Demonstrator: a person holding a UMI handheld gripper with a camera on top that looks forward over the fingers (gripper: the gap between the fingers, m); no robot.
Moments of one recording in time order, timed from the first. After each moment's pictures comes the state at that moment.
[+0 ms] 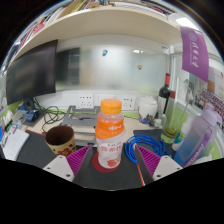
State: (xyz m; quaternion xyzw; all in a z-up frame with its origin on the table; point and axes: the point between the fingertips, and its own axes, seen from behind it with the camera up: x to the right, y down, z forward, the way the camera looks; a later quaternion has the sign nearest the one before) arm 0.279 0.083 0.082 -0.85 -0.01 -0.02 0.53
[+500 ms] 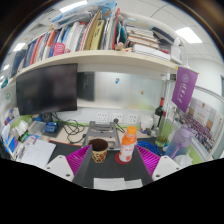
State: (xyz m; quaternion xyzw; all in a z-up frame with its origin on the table) arm 0.190 -0.041 0.224 -0.83 -0.01 -0.03 0.55
